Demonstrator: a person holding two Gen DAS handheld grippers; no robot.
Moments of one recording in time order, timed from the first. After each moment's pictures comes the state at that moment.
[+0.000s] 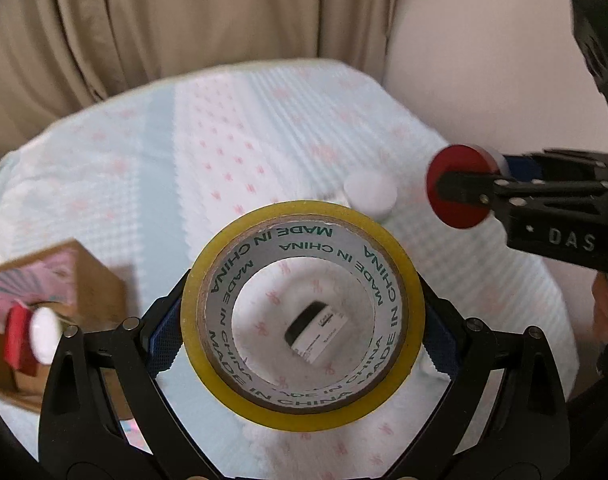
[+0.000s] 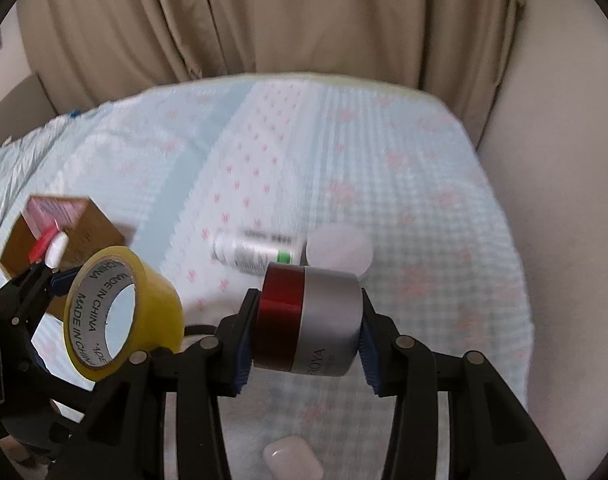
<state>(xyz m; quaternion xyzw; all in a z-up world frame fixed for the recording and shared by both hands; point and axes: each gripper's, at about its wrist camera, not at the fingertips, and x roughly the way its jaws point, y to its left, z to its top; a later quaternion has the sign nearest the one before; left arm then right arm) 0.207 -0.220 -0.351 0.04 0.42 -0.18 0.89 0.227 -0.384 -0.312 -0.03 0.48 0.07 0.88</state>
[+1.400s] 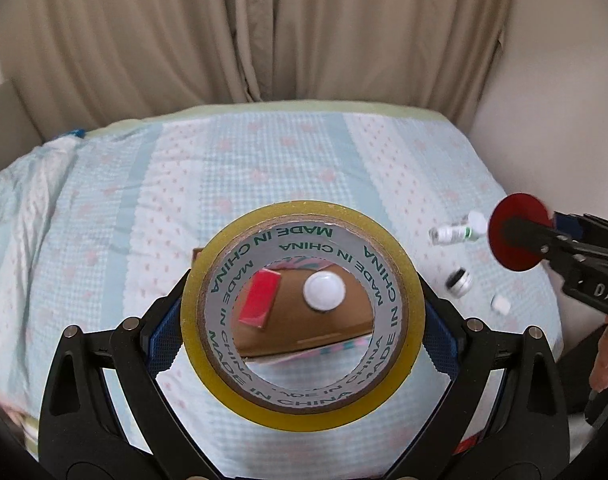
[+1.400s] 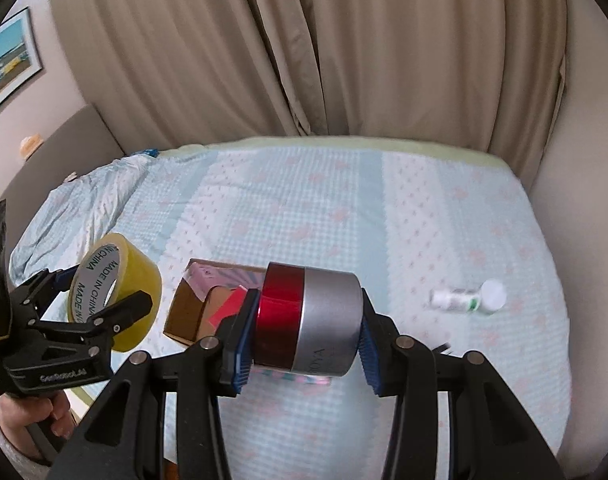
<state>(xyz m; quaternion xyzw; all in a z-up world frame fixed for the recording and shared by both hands) 0.163 0.144 -0.177 0.00 0.45 -0.09 0.89 0.169 -0.093 -0.134 0.02 0.45 0.11 0.88</state>
